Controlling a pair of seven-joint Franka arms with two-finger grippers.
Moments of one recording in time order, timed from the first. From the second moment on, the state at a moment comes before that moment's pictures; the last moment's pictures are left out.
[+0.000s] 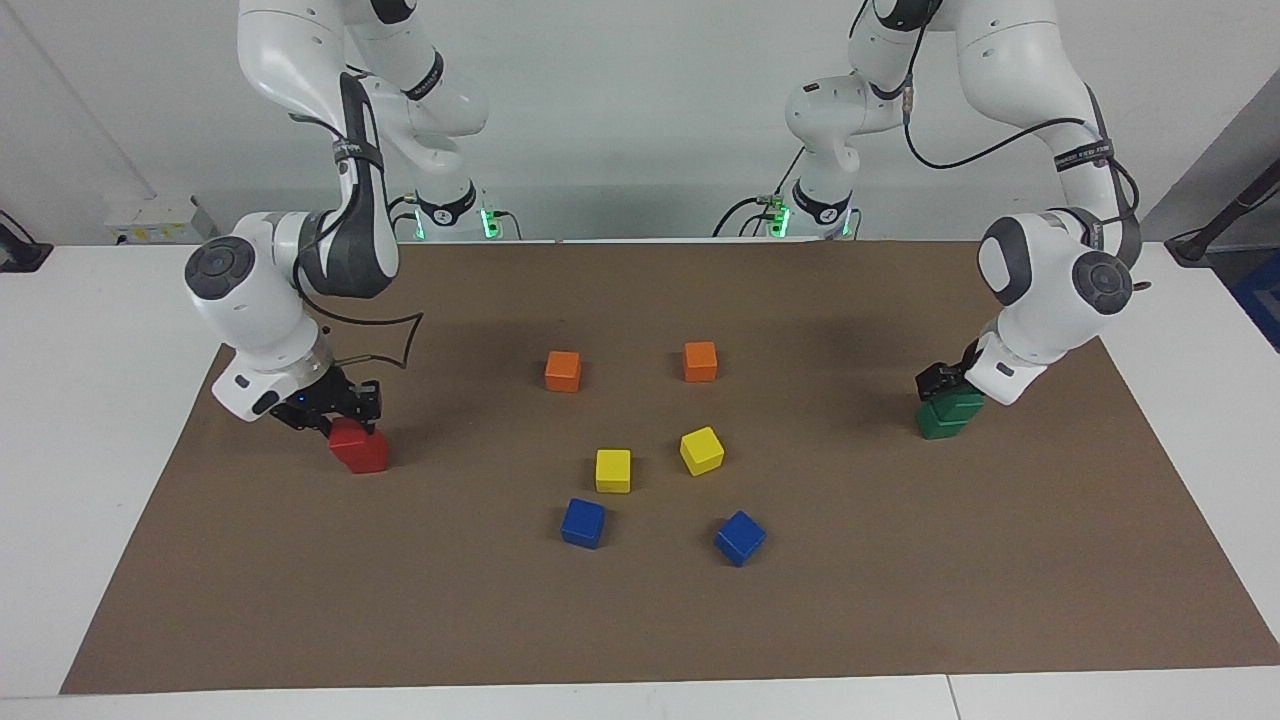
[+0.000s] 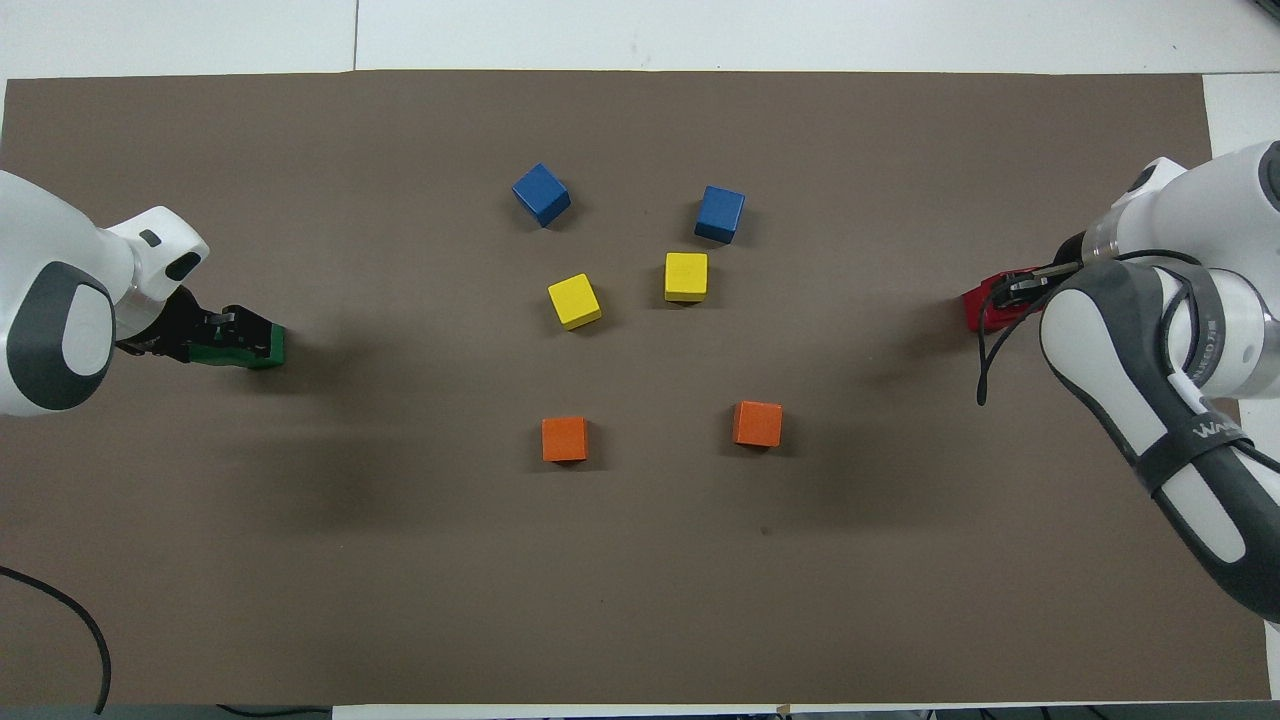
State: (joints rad) left arm 0.12 0.24 -0.09 -1.91 0.03 1.99 0.04; right arm -0.11 0.24 0.05 -1.91 0.00 2.16 -0.18
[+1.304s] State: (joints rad) left arm 0.07 0.00 -0.10 -1.83 0.03 1.74 0.02; right arm -0.11 0.24 0.05 -1.92 0.00 2.16 -0.18
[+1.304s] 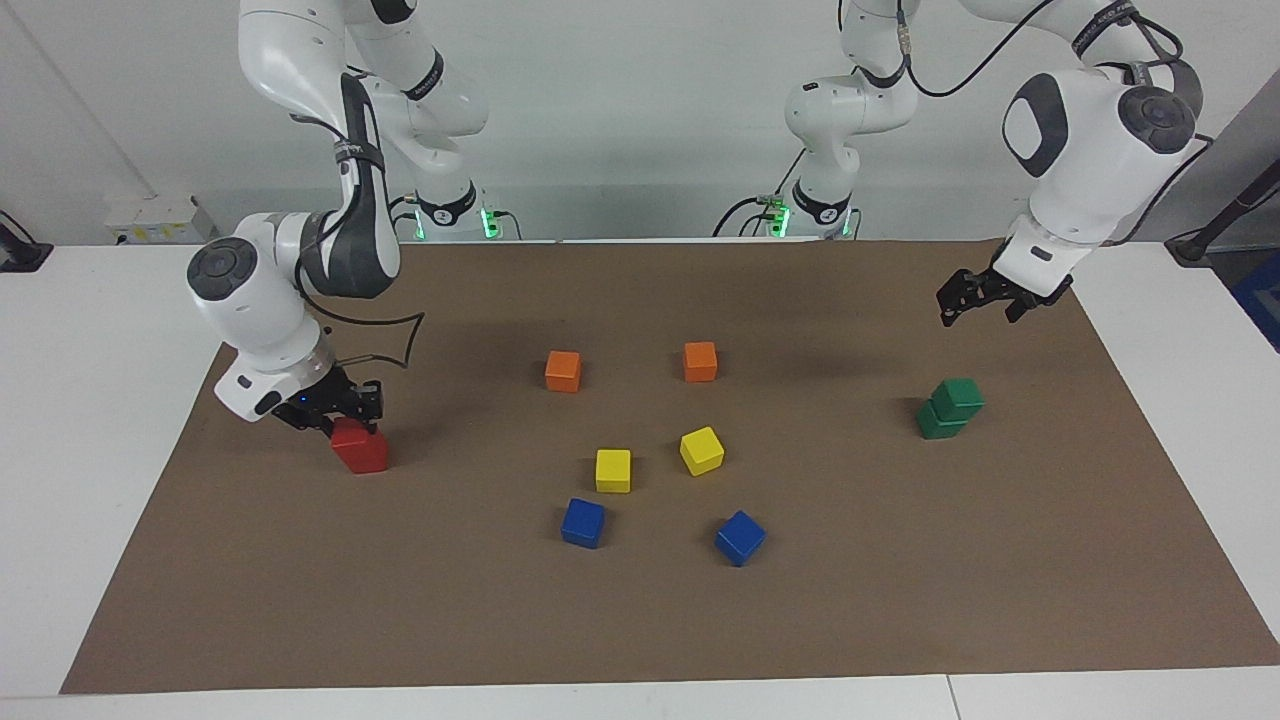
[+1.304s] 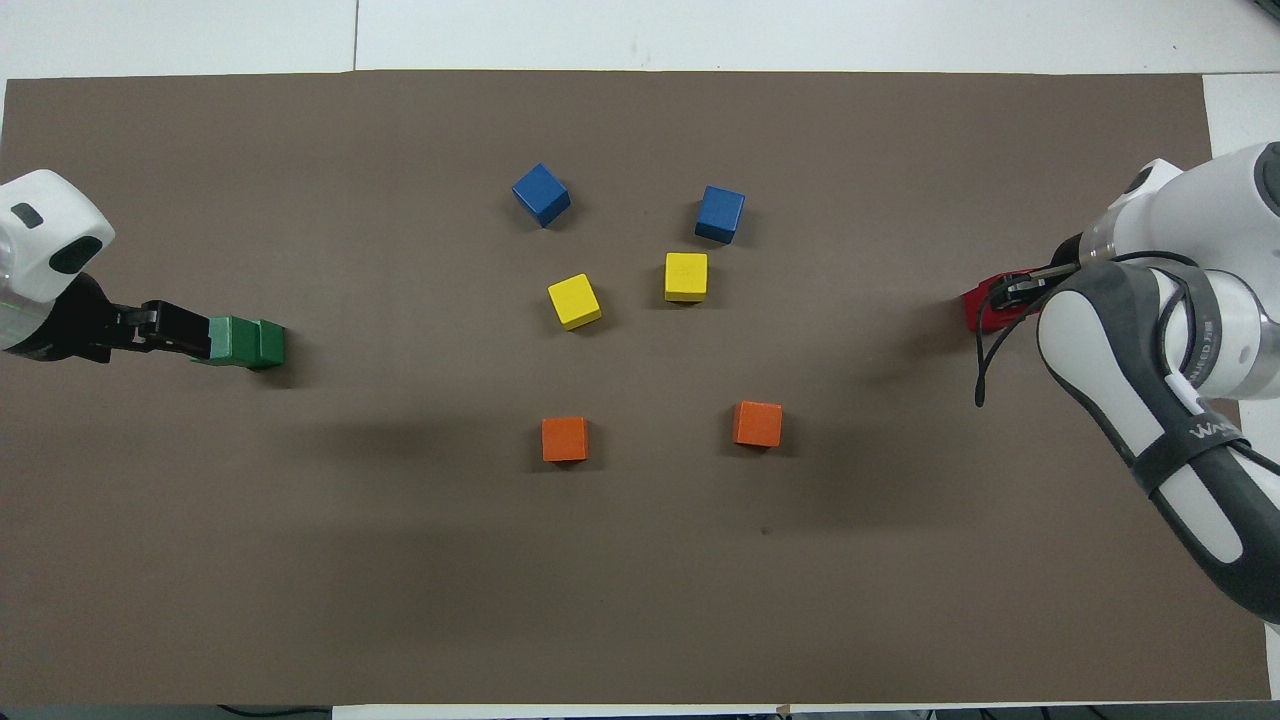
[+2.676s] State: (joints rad) left arm 0.02 0.00 -0.07 -1.80 0.02 1.74 0.02; right arm -0.11 0.24 0.05 -1.91 0.00 2.16 -0.16
